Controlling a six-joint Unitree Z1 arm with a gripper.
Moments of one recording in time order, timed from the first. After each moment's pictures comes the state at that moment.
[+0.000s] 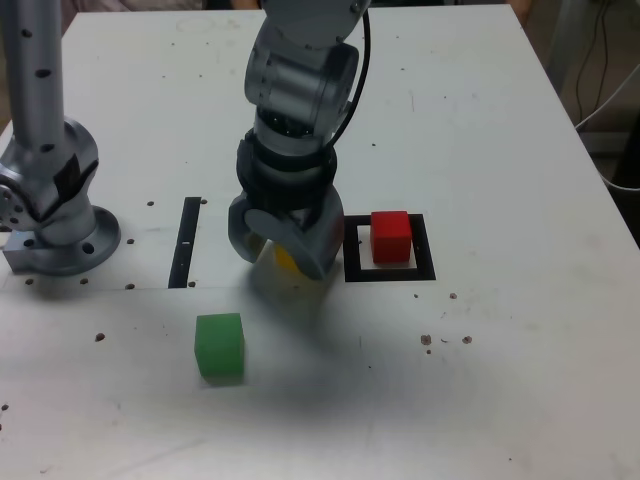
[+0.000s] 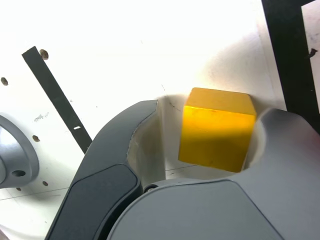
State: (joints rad) arm -0.33 1.88 -1.11 1.03 0.18 0.03
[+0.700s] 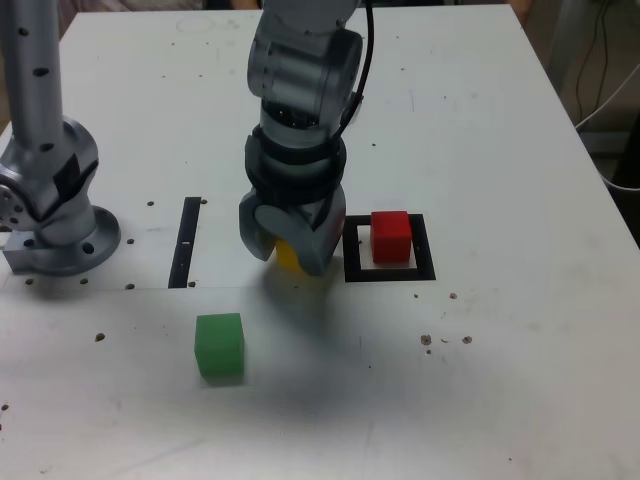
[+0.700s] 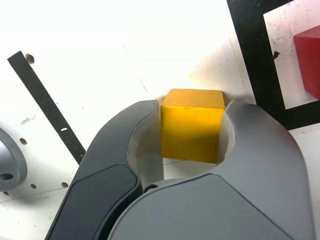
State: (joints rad) arm -0.33 1.87 -1.13 1.02 0.19 0.04
